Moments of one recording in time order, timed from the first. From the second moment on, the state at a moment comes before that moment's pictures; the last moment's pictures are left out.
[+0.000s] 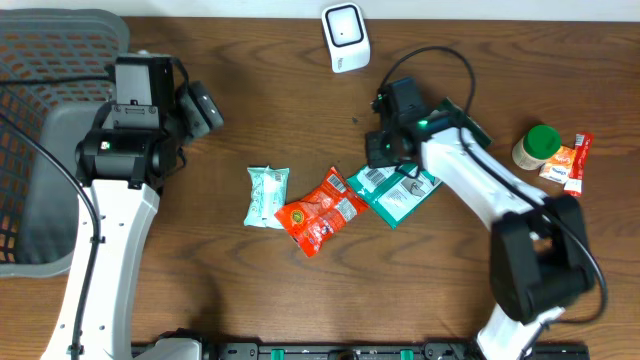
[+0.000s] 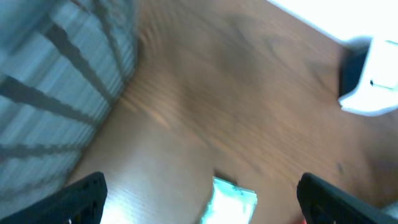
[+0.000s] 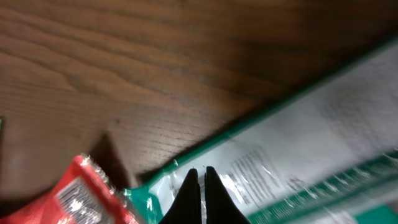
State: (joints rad) left arm -0.06 1.37 1.38 -0.90 -0.11 -0.51; right arm 0.40 1.91 1.31 -0.60 -0.07 0.27
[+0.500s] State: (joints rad) left arm -0.34 1.62 1.38 -0.87 0.30 -0.30; right arm 0.42 1.99 1.31 -0.94 -0.08 0.27
